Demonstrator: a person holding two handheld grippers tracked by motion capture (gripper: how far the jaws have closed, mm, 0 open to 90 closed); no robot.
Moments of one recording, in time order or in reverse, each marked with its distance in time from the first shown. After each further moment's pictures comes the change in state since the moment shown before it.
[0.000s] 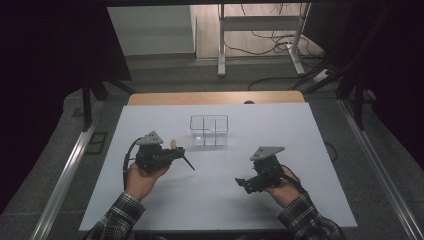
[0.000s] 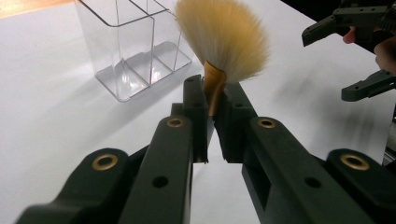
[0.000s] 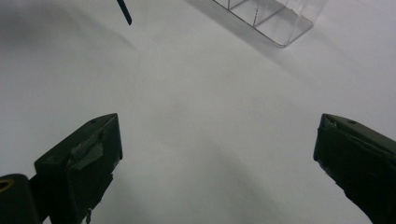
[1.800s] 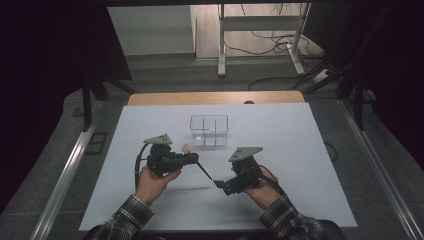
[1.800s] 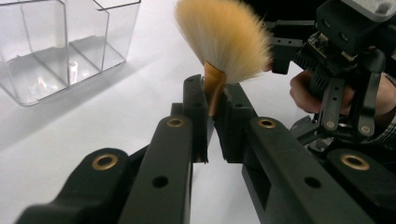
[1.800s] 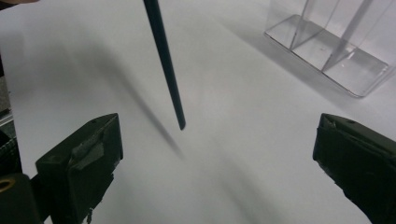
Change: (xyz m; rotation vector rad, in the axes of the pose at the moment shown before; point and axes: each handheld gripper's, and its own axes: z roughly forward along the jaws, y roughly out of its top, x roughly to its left) left arm -0.012 0.002 0.020 -0.006 -0.226 -0.092; right arm 0.034 0.028 0.033 -0.058 0.105 -0.018
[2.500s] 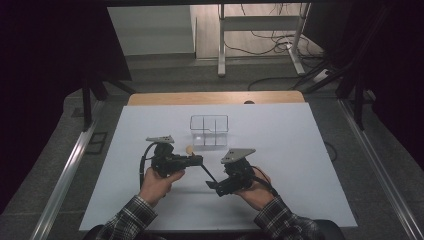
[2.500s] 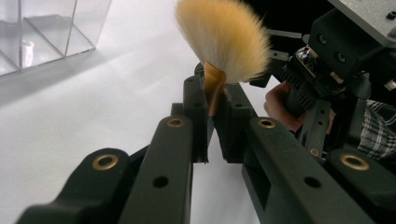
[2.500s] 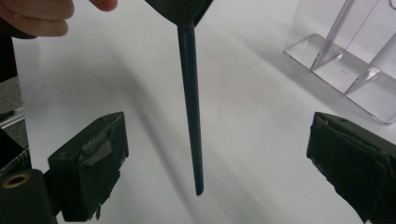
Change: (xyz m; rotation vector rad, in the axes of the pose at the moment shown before) left arm 0.005 -0.003 0.012 0.001 -0.115 -0.109; right arm 0.016 0.009 0.010 -0.032 0.021 -0.031
